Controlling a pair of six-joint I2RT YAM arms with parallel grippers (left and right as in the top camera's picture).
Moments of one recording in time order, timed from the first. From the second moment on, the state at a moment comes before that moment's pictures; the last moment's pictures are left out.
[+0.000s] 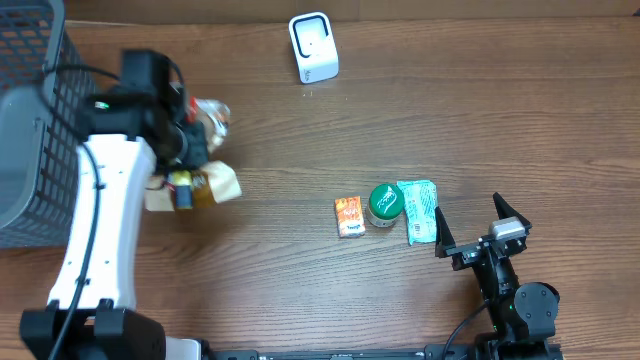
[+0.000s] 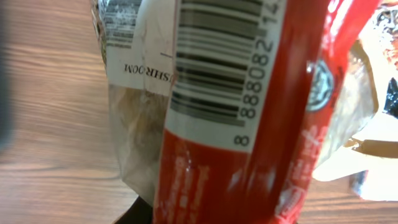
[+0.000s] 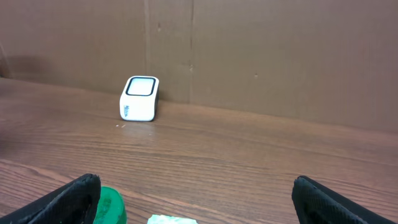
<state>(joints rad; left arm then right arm) -0.02 1.60 1.50 -1.22 0.00 -0.17 0.08 0.01 0.02 -0.02 -0.14 -0.06</state>
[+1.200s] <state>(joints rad) -0.23 1.76 1.05 -0.74 -0.16 -0.30 0.08 0.01 0.02 -0.02 -0.14 -0.06</state>
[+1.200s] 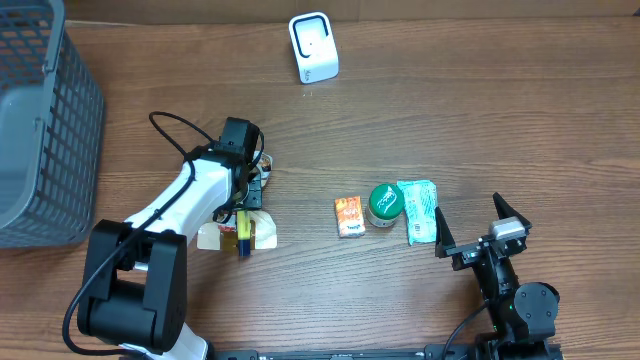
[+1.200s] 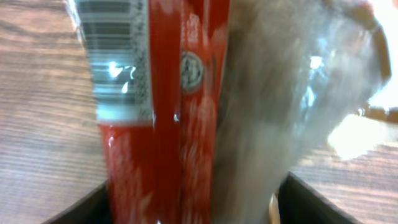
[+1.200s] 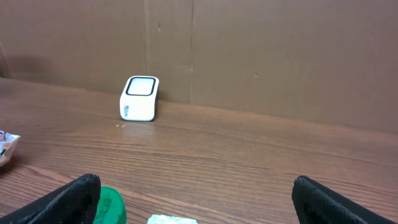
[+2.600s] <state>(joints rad) 0.19 1.77 1.57 -1.10 -0.16 -0.12 0.08 0.01 0.02 -0.02 -0.14 -0.06</state>
